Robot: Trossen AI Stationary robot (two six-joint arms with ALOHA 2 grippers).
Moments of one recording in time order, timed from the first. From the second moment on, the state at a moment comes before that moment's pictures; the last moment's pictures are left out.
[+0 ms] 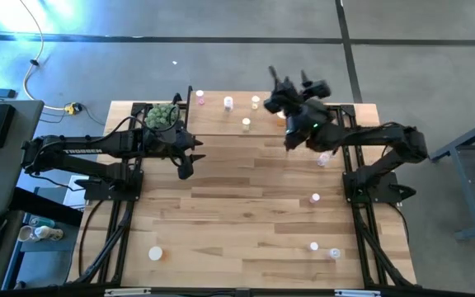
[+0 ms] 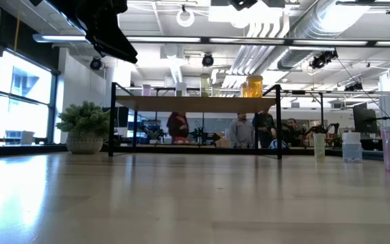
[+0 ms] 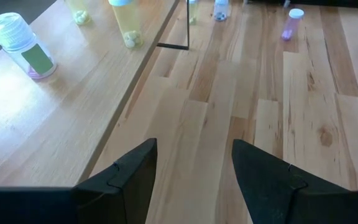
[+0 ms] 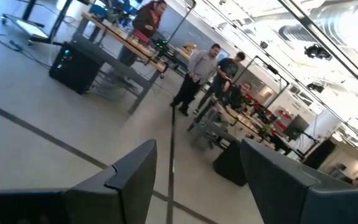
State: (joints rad) left arm 0.27 0.98 0.77 -0.40 -0.14 -0.01; right arm -0.09 1.49 1.33 0.56 1.51 -0.99
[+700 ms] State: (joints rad) left arm 0.27 0.98 0.77 -0.40 -0.14 0.01; right arm -0.36 1.16 1.33 0.10 1.20 -0.76
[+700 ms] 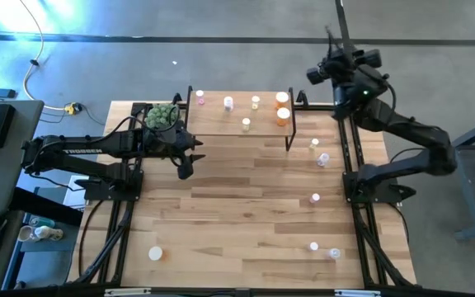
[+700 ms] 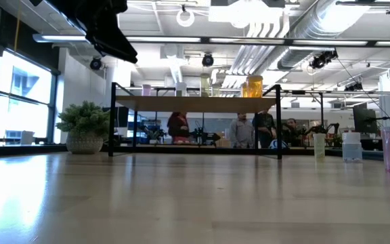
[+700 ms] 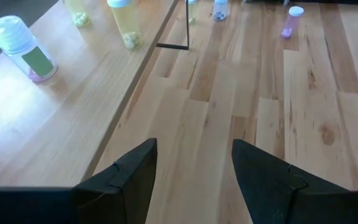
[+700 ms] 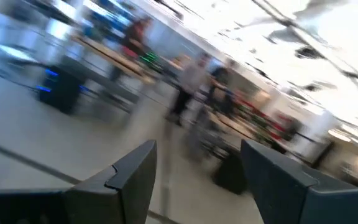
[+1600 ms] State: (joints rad) left arm 0.27 0.98 0.77 -0.43 -0.14 0.04; right arm -0.46 1.32 1.33 -0.40 -0.12 -0.10
